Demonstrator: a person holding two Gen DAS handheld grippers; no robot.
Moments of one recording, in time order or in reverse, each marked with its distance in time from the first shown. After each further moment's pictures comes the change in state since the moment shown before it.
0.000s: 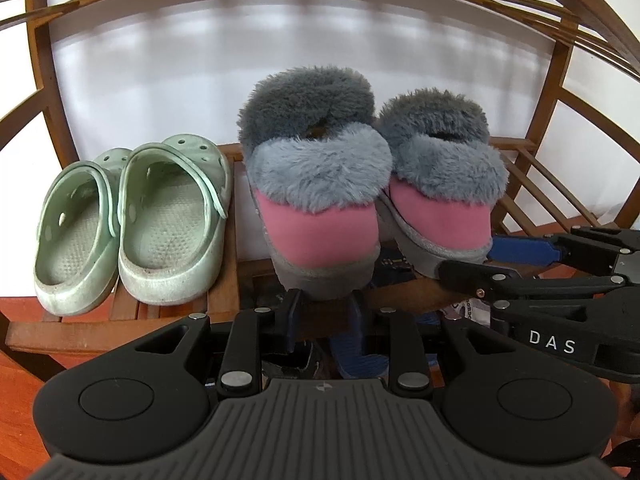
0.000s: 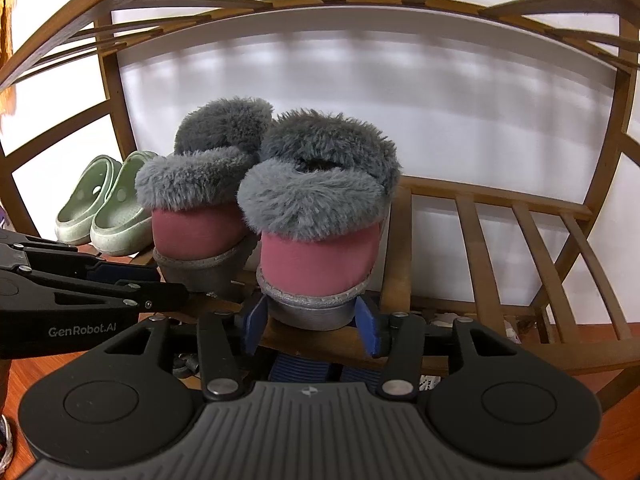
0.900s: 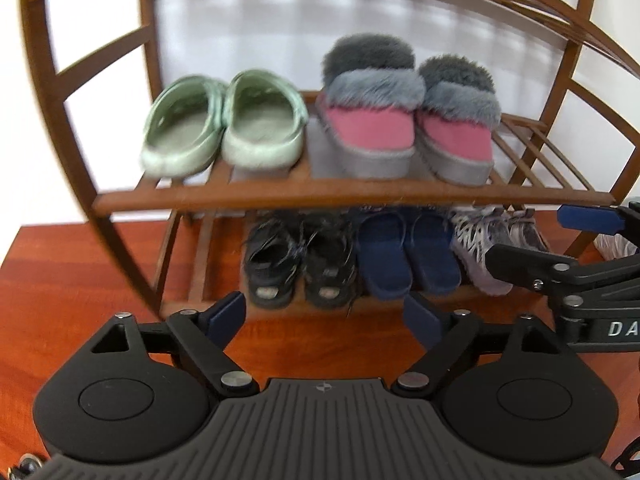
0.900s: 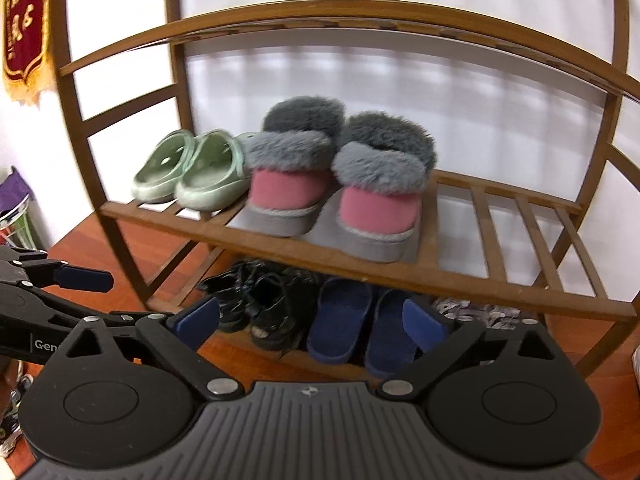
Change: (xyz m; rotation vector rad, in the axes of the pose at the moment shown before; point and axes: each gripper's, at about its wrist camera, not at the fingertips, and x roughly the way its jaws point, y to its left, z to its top) left arm -0.083 0.032 -0.086 -0.115 0.040 0.085; right arm -0.079 0.051 -0.038 -0.064 0.020 0.052
